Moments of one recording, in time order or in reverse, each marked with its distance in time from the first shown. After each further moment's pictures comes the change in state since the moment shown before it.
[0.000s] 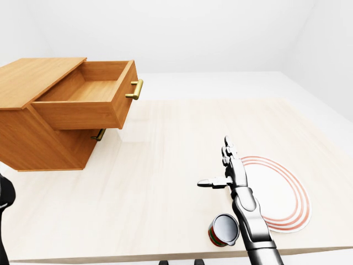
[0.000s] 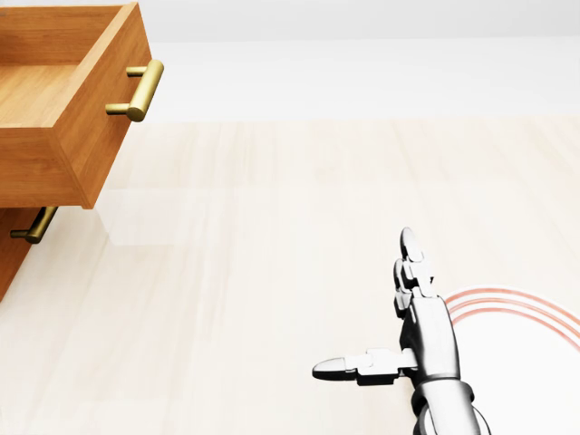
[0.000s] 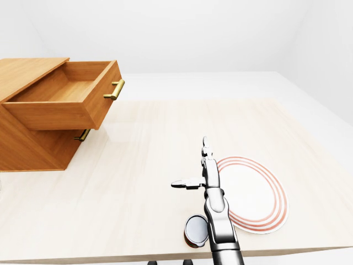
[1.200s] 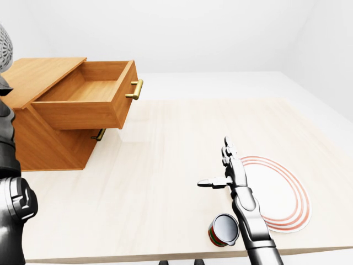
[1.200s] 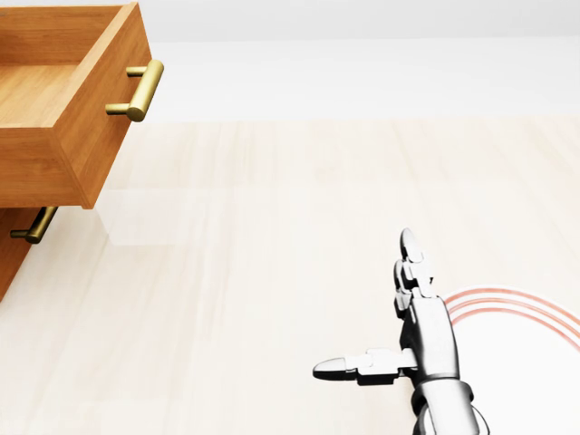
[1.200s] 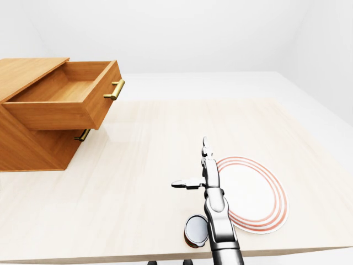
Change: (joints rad) left arm 0.187 -0.086 -0.037 0.010 0.238 0.000 0.021; right arm -0.008 -0.002 -0.003 0.024 -0.002 -0.012 0.000
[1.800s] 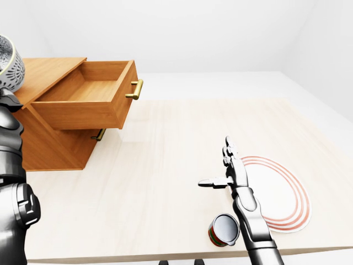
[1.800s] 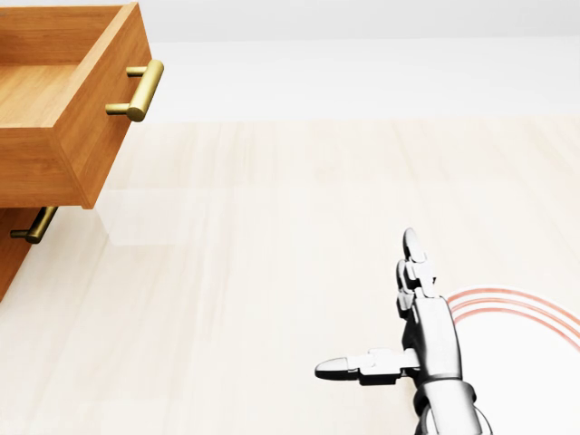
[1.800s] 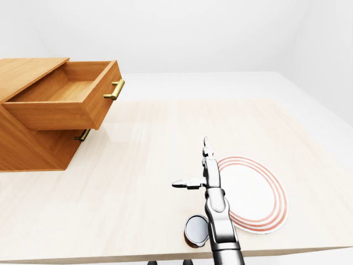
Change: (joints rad) left arm 0.076 -0.015 0.002 0.046 -0.008 0.000 0.000; right arm 0.006 -0.002 -0.005 -0.015 0.003 0.006 0.000
